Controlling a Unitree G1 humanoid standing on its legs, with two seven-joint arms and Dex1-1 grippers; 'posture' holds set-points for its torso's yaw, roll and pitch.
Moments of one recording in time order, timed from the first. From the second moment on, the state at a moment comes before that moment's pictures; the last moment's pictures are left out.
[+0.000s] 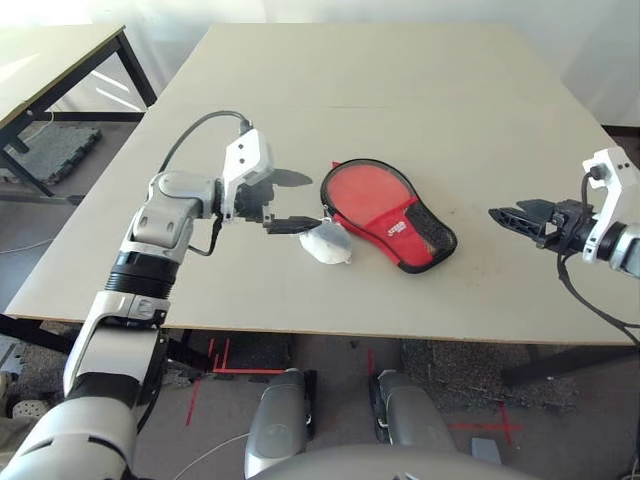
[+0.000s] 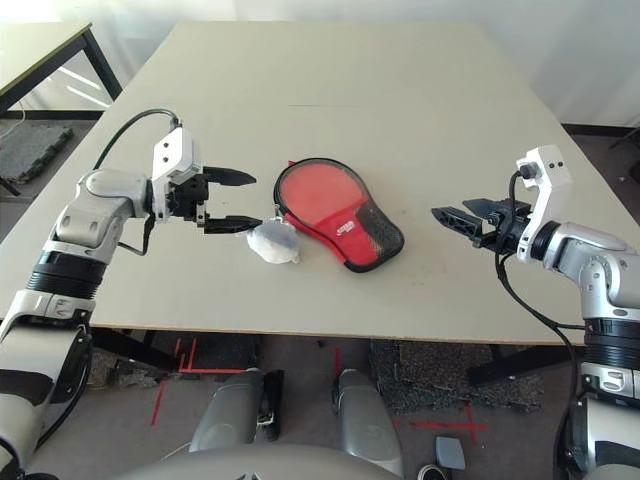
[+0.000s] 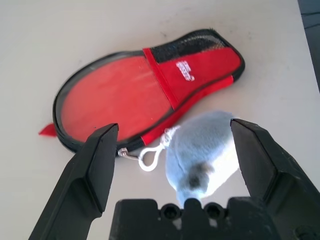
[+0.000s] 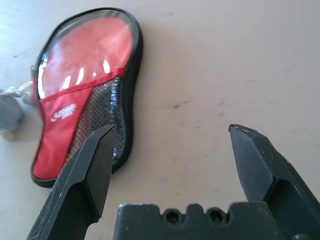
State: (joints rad) left arm -0.69 0.60 -0.13 0.31 -0.24 0.24 -1.31; right arm -0.35 -0.75 -0.28 0.19 0.53 0.80 0.83
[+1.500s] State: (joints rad) left arm -0.58 0.69 -0.10 0.13 -0.31 0.38 -1.32; right arm -0.34 -0.55 -0.12 0.18 0.51 0.92 0.84
